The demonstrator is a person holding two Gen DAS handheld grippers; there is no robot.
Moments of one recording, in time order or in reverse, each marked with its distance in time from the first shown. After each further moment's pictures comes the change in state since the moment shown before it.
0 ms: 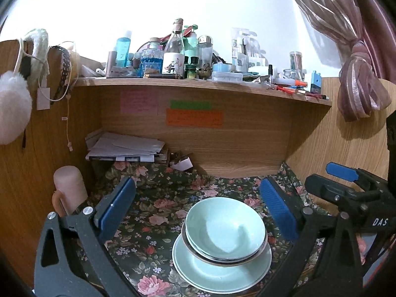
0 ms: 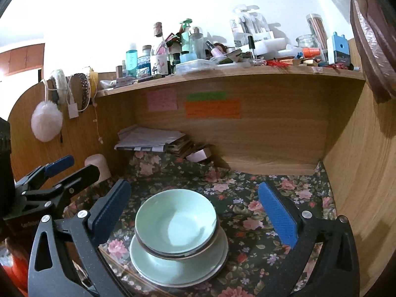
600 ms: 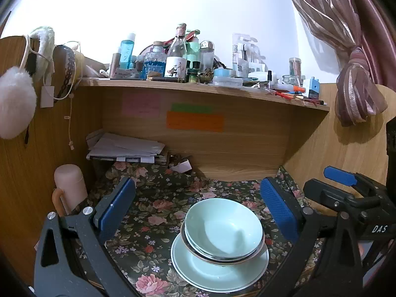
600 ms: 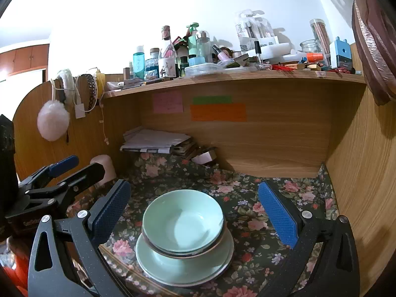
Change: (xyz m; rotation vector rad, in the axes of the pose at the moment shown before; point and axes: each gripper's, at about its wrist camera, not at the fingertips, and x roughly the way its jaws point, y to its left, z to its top) left arm -0.011 0.003 -0.004 -0.017 -0.025 -0.010; right arm -0.005 0.009 -0.003 -0.007 -0.018 0.016
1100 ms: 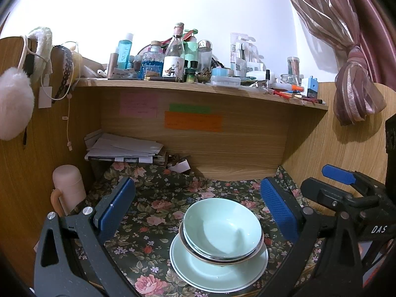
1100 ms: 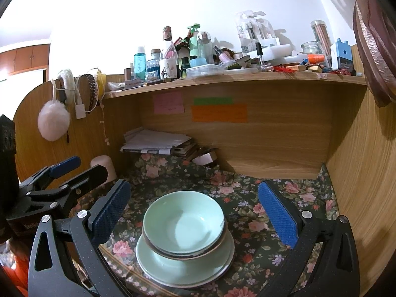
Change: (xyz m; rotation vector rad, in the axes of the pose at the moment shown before) left arm 0.001 -0.002 0.001 0.002 0.004 -0.006; right arm 0.001 0.001 0.001 -0.005 -0.005 0.006
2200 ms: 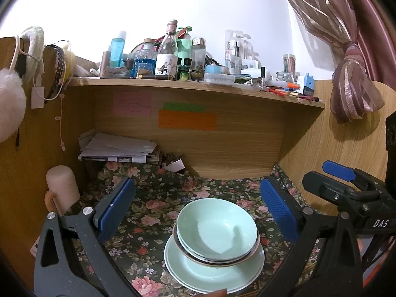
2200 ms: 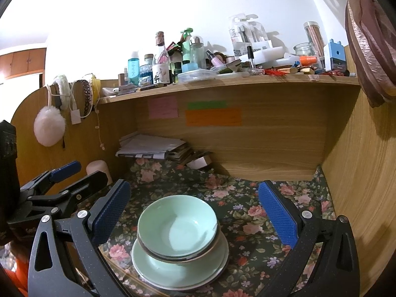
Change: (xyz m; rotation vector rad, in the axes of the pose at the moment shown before) left arm 0.010 -0.002 0.001 0.010 0.013 -0.035; right arm -0.003 -0.004 0.002 0.018 -0.021 -0.033
